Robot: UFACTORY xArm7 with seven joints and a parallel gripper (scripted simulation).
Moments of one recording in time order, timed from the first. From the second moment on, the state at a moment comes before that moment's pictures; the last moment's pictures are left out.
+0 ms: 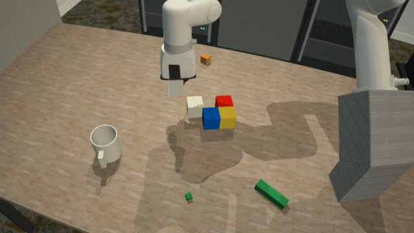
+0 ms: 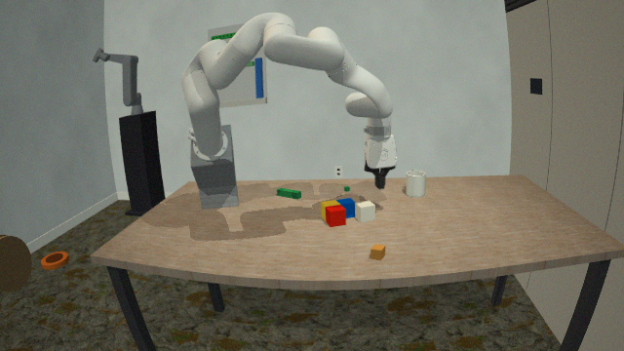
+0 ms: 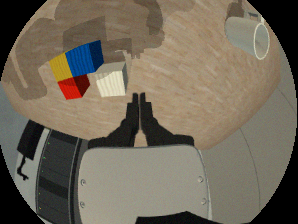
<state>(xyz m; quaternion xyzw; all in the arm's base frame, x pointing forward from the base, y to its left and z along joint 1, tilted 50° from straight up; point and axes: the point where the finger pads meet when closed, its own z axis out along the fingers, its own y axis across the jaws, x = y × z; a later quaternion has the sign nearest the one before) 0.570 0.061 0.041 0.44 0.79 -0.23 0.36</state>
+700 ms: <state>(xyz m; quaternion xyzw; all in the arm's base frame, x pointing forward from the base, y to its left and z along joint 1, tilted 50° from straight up) 0.587 0.025 0.008 0.44 0.79 -0.23 0.36</state>
